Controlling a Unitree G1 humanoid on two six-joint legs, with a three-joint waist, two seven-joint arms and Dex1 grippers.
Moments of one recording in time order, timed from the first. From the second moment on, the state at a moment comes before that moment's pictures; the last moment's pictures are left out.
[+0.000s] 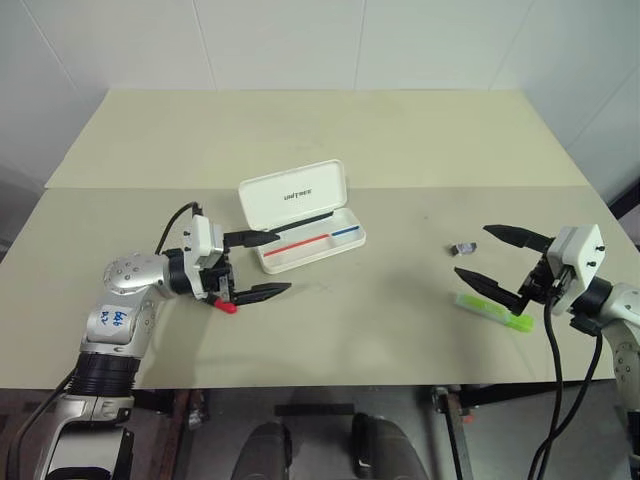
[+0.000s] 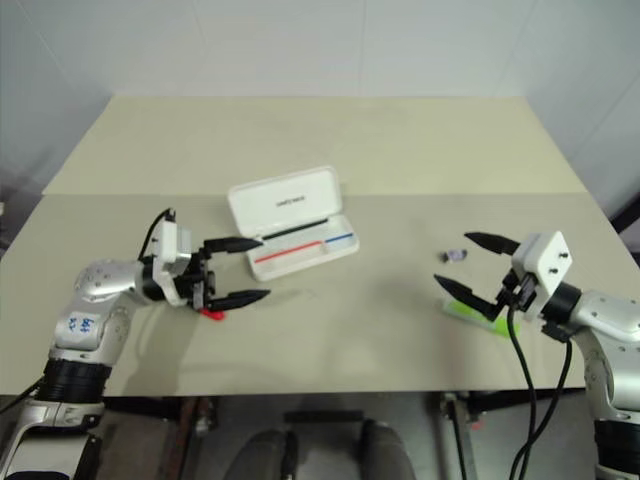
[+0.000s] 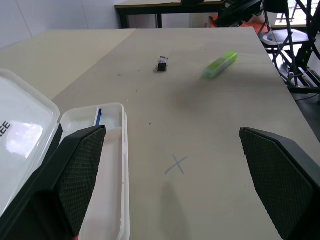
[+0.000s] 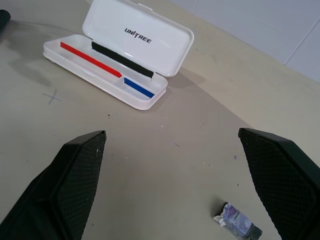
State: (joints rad) left arm -0.45 0.61 0.03 0.09 -0.44 0.10 -1.15; right arm -0.14 -0.76 -0.32 -0.10 0.46 0.09 1.01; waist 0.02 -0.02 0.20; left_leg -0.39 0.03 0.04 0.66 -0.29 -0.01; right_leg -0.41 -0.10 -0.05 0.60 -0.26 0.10
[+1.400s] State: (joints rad) left arm -0.54 0.66 -0.06 0.26 -0.23 0.07 -1.13; right arm -0.29 -0.56 -0.04 -0.23 0.43 0.09 0.97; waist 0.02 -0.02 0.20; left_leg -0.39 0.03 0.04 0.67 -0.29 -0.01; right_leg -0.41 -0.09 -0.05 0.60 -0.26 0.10
